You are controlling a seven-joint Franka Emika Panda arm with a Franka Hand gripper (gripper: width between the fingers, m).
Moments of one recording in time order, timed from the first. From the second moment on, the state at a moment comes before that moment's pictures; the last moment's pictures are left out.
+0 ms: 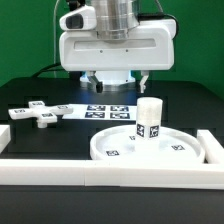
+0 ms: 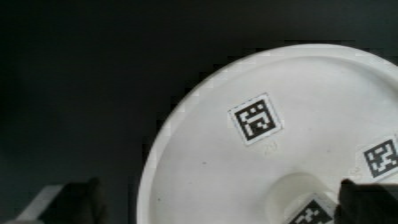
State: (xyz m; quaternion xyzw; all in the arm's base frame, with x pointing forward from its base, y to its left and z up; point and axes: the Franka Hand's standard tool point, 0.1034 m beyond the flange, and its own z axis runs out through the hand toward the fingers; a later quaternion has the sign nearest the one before) arm 0.501 -0.011 0.093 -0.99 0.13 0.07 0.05
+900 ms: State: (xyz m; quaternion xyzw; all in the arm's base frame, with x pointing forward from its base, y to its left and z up) arm 0.480 -0.111 0.083 -0.98 0.18 0.05 0.03
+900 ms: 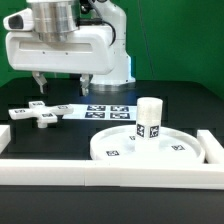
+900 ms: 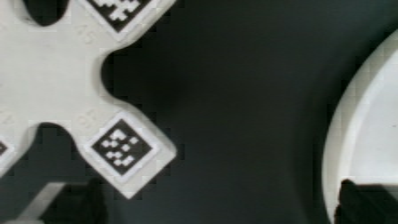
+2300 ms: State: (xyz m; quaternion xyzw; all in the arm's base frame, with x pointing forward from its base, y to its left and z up) arm 0.430 -0.170 0.051 -0.98 0.17 -0.03 -0.03
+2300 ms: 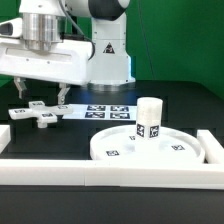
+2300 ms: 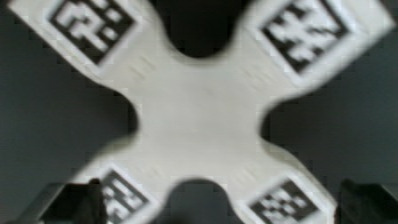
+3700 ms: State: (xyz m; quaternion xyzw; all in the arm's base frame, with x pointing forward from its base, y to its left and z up) arm 0.427 -0.165 0.038 -0.99 0.14 -0.02 -0.04
